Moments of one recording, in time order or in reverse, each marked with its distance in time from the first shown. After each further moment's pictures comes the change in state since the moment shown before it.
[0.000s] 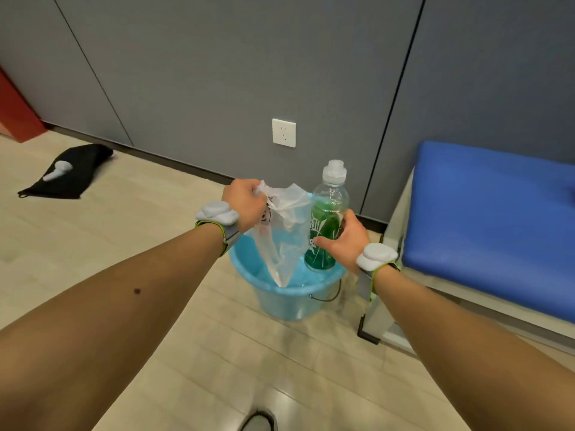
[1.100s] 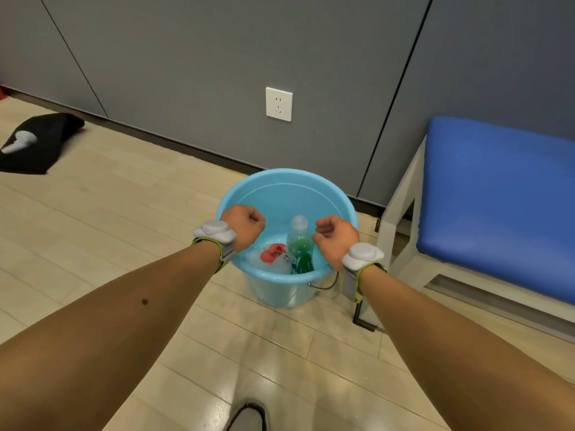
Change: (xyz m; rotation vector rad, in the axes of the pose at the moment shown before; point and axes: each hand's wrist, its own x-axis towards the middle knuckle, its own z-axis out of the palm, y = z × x) left_hand -0.018 -0.076 0.070 -0.072 -0.258 -0.177; right_hand 0.014 0.045 0.051 -0.062 0.026 0.086
